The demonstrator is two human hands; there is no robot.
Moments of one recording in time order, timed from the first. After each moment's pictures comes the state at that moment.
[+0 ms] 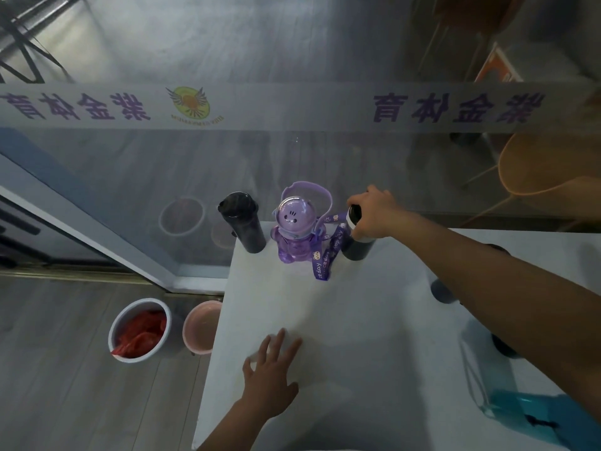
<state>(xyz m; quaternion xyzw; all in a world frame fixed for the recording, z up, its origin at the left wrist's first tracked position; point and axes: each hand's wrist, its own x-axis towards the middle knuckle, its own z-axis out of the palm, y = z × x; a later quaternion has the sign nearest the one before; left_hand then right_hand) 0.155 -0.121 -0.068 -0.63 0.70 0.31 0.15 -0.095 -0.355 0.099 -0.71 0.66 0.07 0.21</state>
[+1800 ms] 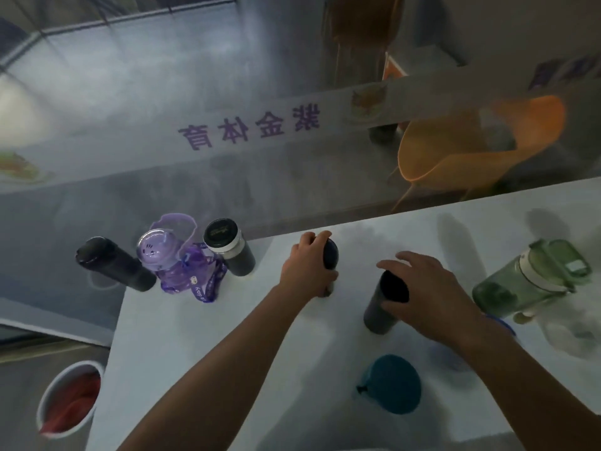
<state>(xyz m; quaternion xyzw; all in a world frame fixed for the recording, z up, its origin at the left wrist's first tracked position) -0.204 -0.235 0.072 -0.55 0.79 0.28 -0.04 -0.380 -0.107 0.117 -0.62 0.75 -0.07 0.21</state>
